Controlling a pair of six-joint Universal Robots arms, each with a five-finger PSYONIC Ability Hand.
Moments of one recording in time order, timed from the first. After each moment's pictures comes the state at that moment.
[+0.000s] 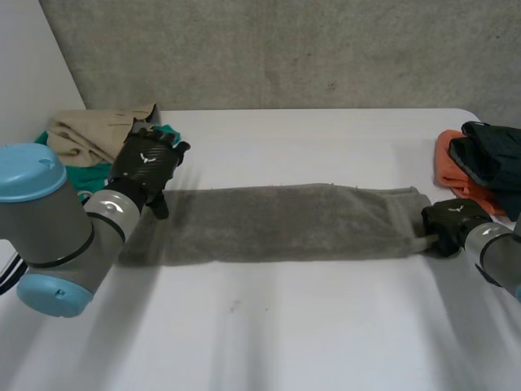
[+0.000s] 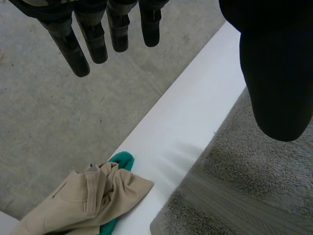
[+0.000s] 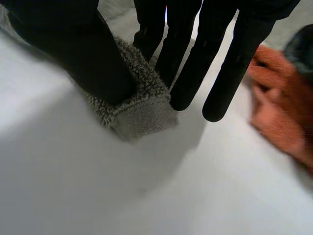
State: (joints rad) left arm 4.36 -1.98 -1.59 3.47 -1.46 3.67; right arm 1.60 -0.97 1.55 -0.09 1.40 2.60; left_hand 0.20 0.20 0.21 0.20 0.04; right_hand 1.11 1.18 1.18 1.19 0.98
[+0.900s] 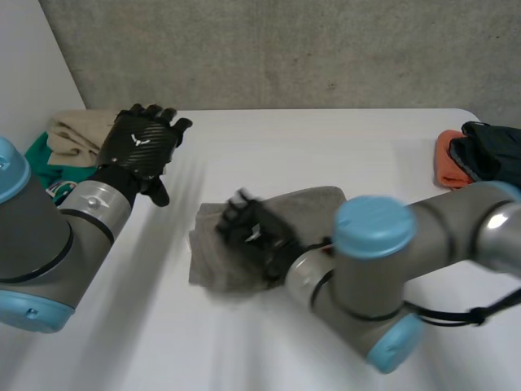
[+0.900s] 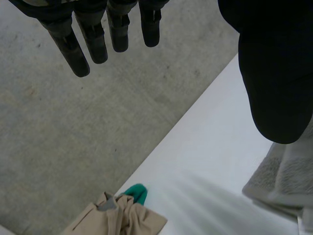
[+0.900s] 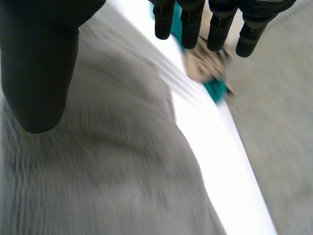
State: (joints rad) left arm 4.32 -1.80 -1.67 3.47 -1.46 3.62; right arm 2.28 -0.93 1.41 -0.21 1.31 2.34; left_hand 0.20 0.20 0.21 0.20 0.04; right_hand 0.22 0.21 0.21 0.21 0.04
